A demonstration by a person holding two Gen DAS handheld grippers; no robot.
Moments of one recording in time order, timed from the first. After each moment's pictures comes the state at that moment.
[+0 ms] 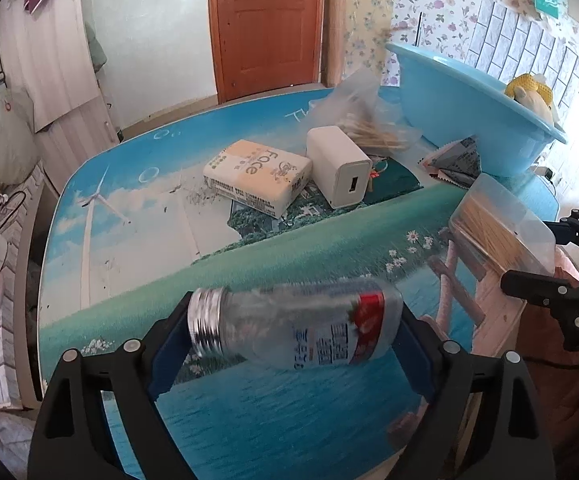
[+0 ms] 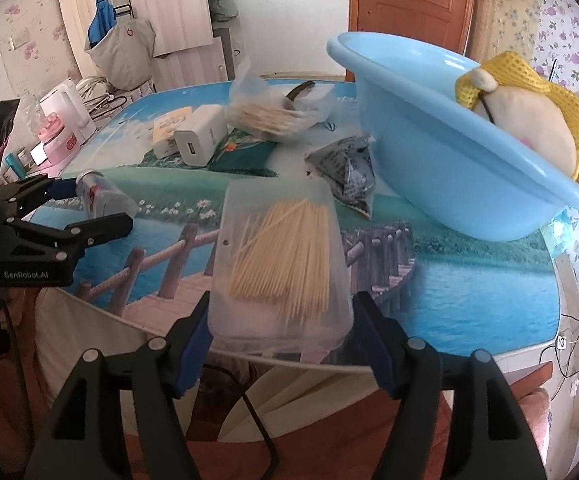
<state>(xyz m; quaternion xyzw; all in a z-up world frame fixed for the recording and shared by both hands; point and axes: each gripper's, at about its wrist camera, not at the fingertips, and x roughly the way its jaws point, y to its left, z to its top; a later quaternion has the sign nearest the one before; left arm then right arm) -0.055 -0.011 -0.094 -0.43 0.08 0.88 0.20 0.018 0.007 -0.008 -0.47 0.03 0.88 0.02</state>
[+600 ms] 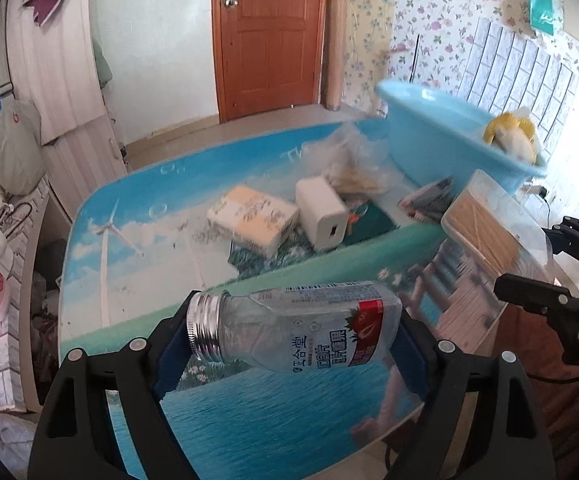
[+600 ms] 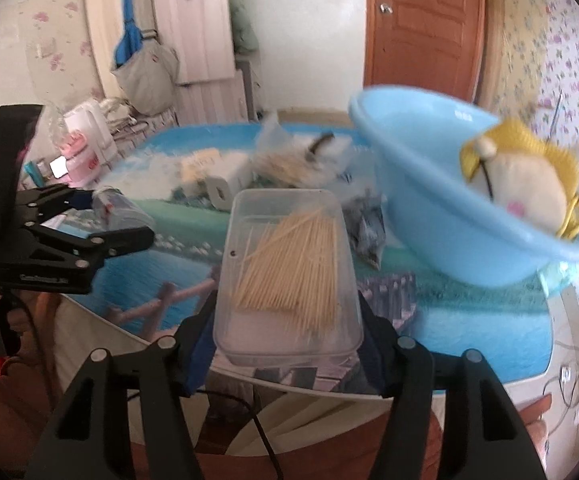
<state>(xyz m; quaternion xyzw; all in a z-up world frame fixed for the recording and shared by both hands) -0.044 -0.010 -0.054 -0.40 0.06 0.89 0.20 0.028 0.000 0.023 -0.40 0.01 0.92 -0.01</state>
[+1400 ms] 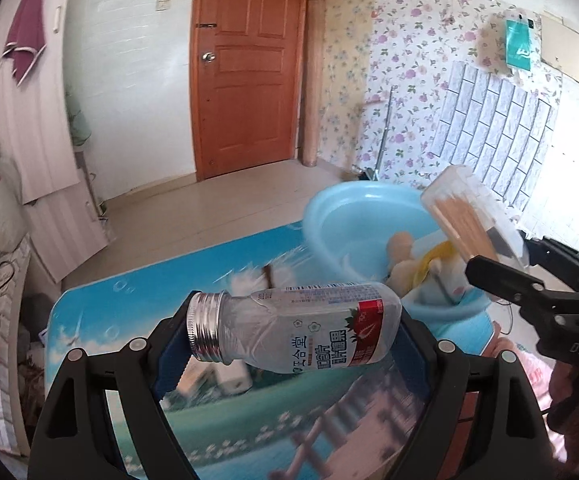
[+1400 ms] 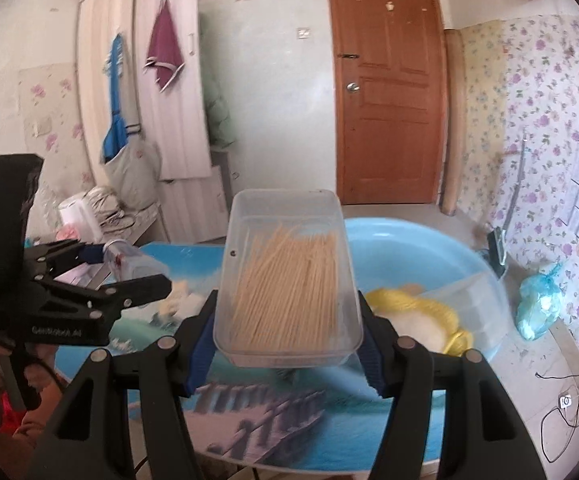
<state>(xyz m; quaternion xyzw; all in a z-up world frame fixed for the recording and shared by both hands) -0.081 0.075 0.029 -0.32 0.04 0.92 0.24 0.027 0.064 0.112 -0.26 0.04 0.96 0.03</state>
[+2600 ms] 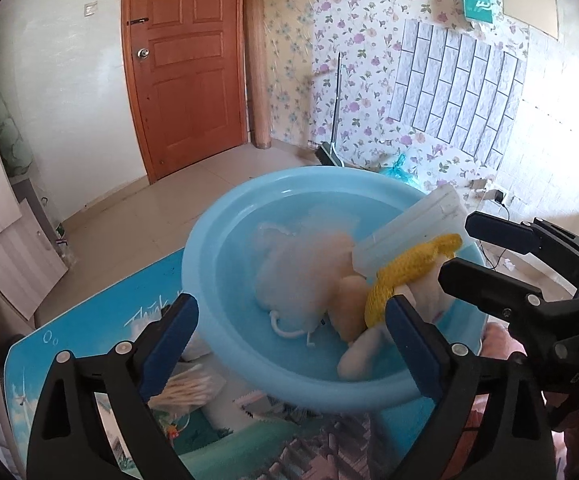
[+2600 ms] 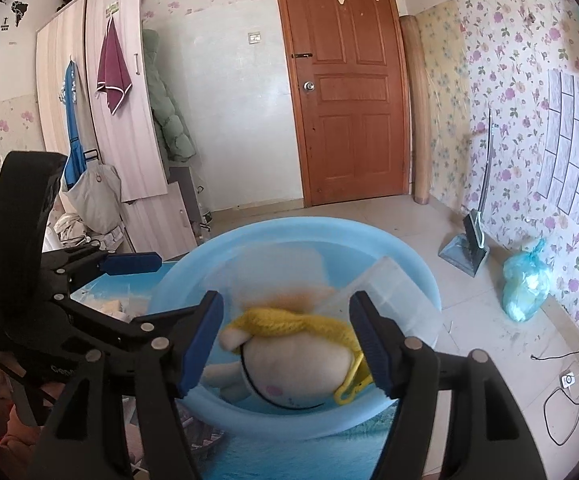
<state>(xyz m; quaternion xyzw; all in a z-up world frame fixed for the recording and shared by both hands) -0.109 0.165 0.011 -0.34 0.10 0.88 0.31 0.021 0.149 0.096 -0.25 0.08 0.96 0.07</state>
